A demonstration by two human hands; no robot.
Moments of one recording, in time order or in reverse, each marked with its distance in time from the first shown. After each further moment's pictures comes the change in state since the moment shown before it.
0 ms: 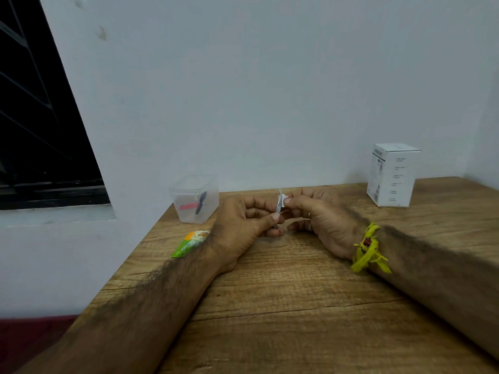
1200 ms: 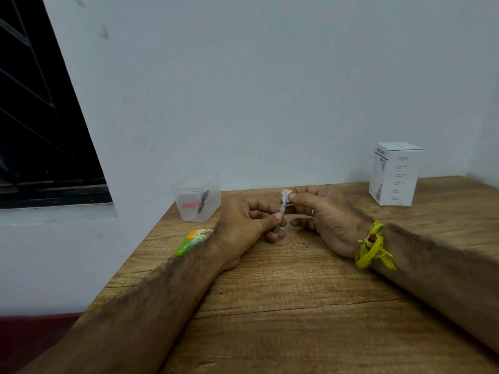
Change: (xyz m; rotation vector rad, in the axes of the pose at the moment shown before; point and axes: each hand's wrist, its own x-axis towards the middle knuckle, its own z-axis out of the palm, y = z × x) left_hand 0.004 -0.003 0.000 0.041 0.002 -0.051; right_hand 0.002 0.001 -0.002 0.017 0.052 0.012
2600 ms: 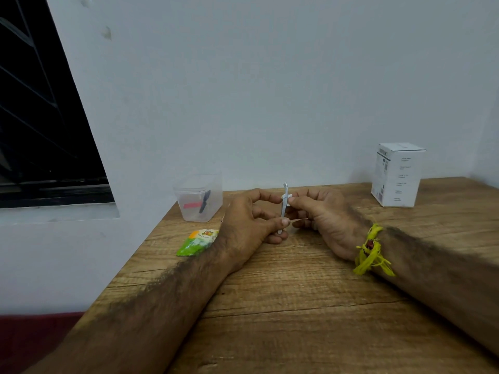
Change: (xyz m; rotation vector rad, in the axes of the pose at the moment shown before) left_hand -0.003 0.003 0.003 0.076 -0.007 0.081; right_hand 0.000 0.005 0.003 -0.084 0.063 -0.022
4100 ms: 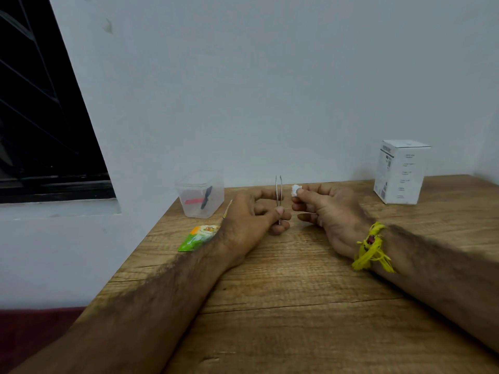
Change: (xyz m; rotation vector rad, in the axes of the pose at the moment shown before) left_hand 0.002 0.000 0.002 -0.017 0.029 -0.053; right_hand 0.001 0.000 0.005 0.106 0.196 0.007
